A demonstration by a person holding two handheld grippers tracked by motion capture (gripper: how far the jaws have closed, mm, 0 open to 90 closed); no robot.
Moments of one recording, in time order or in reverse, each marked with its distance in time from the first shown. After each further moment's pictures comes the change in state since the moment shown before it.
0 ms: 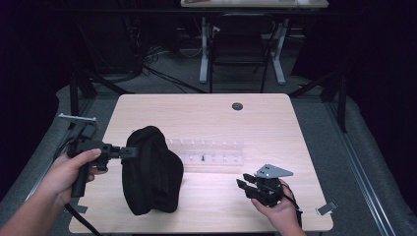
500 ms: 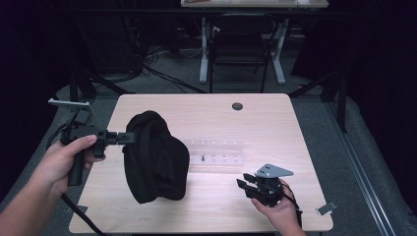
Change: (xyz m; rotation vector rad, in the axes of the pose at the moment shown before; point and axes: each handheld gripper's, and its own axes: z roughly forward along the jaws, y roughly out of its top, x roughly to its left) left arm -0.033 0.017 -0.006 -0.051 -0.031 0.051; right arm -0.001 0.000 0.000 -0.001 0.002 0.011
